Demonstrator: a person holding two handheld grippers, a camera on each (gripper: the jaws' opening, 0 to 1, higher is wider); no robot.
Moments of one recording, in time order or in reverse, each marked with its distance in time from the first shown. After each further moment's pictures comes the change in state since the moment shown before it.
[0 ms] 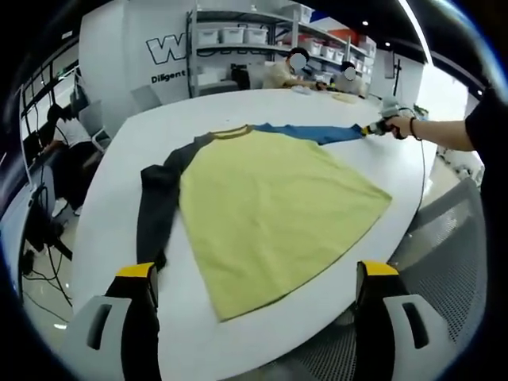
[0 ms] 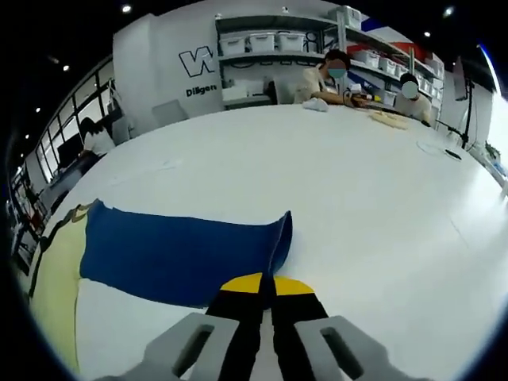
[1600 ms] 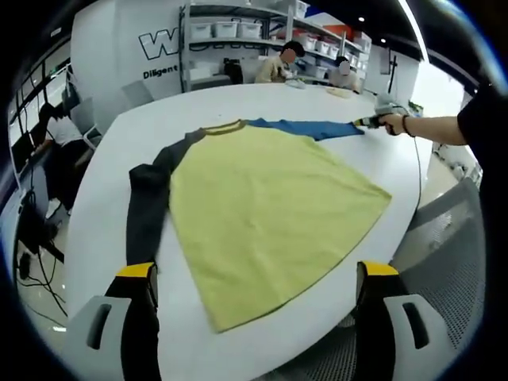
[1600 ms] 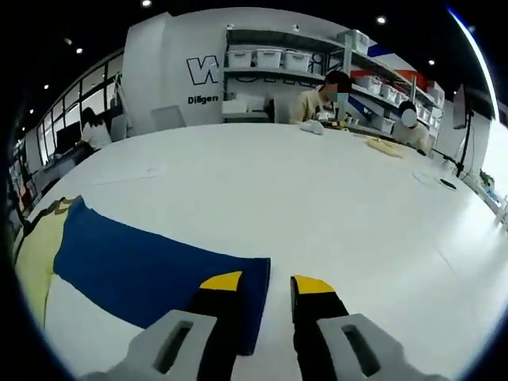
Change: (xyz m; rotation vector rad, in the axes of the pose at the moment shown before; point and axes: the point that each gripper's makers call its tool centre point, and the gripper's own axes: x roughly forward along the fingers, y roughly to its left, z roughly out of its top) left arm 0.018 0.000 0.003 0.007 0.036 -0.035; right arm 0.020 -0.030 0.023 -0.079 -0.108 -0.053
